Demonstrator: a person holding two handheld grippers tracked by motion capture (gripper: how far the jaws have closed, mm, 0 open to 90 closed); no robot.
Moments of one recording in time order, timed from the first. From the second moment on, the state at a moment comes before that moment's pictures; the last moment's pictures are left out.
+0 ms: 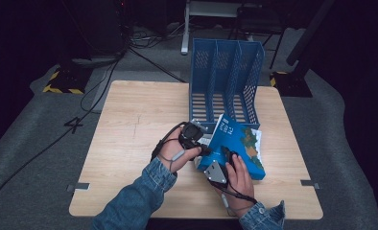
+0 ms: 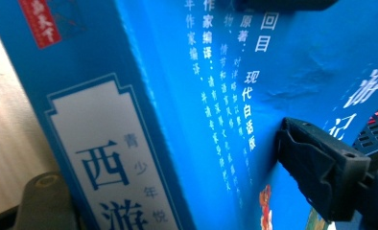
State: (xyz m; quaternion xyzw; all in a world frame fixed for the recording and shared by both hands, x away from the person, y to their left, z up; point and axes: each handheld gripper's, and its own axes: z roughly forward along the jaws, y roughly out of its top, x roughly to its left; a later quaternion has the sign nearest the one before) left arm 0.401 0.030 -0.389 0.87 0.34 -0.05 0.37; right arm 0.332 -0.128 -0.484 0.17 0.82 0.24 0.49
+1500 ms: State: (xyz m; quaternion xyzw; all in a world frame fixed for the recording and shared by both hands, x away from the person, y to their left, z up) left arm 0.403 0.050 -0.386 0.85 0.37 0.01 0.38; right arm 0.330 -0.102 -0.468 0.15 0.85 0.20 0.47
